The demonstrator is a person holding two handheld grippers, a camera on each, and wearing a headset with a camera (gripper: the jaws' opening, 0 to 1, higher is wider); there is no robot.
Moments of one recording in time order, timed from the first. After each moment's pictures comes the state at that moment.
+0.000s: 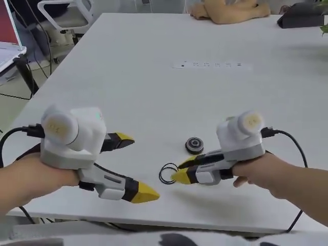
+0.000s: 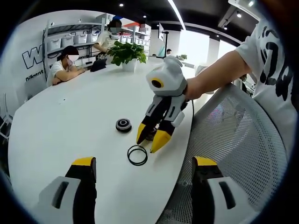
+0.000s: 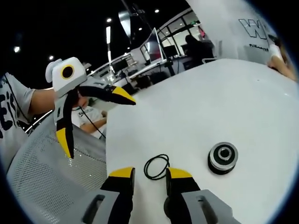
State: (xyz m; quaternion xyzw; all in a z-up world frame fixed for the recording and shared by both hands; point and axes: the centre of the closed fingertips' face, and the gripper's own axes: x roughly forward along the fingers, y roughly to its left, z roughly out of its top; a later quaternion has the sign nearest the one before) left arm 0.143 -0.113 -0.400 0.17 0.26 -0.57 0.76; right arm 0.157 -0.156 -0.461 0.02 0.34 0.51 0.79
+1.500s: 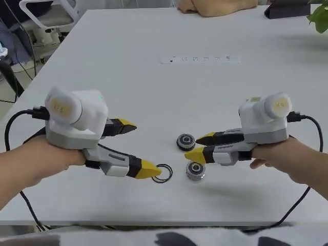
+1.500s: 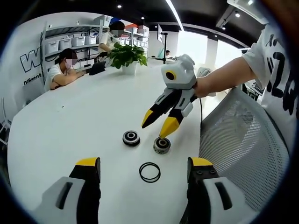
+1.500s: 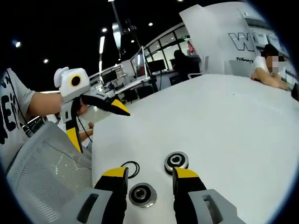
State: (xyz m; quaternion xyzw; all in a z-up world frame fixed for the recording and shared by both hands) left arm 0.180 -0.144 -0.394 0.17 0.25 -0.58 0.76; right arm 0.188 -0.219 -0.433 0.03 0.29 0.45 0.84
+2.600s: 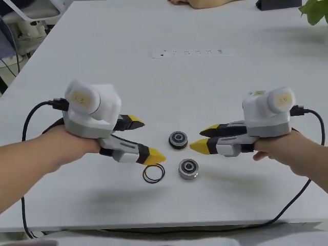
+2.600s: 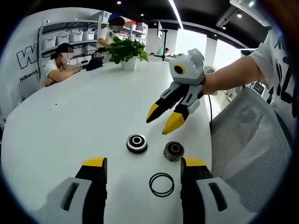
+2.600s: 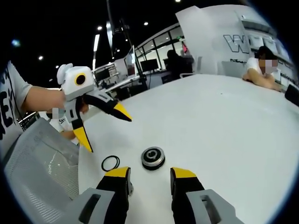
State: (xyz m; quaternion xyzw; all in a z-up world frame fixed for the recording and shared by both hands) left arm 0.210 -0.174 -0.422 0.17 0.27 -0.59 0.74; right arm 0.207 -0.248 -0.446 0.01 0.29 0.42 0.86
